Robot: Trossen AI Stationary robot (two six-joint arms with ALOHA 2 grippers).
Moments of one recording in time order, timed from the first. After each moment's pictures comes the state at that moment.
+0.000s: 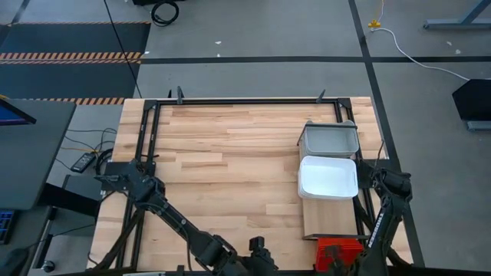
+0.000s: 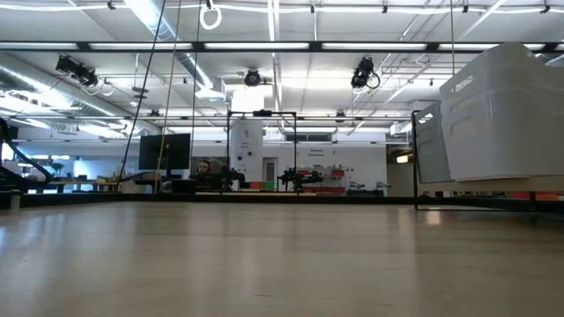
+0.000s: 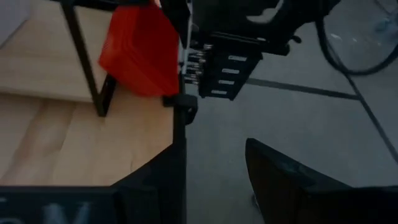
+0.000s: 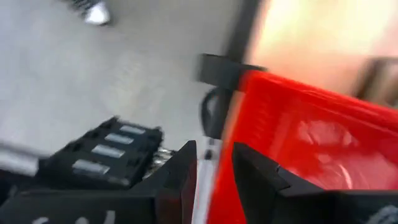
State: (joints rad) left arm -0.69 2.31 2.22 -0.50 -0.39 -0.57; right arm 1.11 2.06 1.78 -1.19 -0.05 0.92
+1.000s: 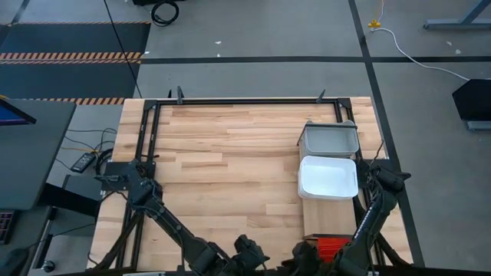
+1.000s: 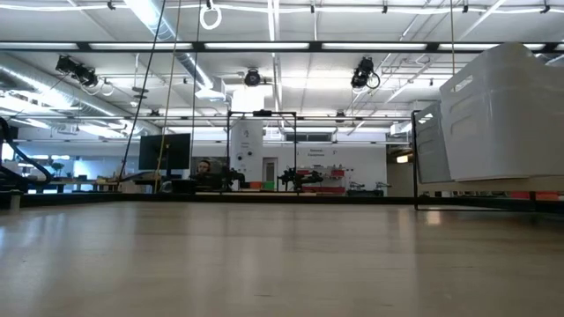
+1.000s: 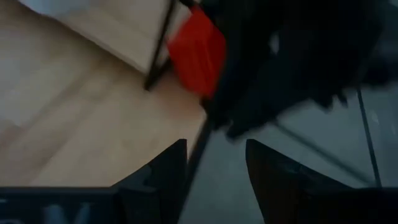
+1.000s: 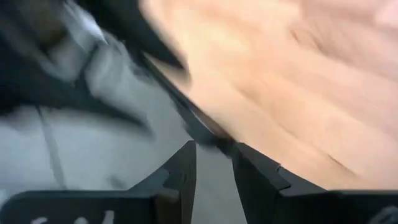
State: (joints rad) left arm -0.74 2.31 2.22 -0.62 -0.66 -1.03; right arm 1.00 2.06 1.80 -0.85 0.74 1.85
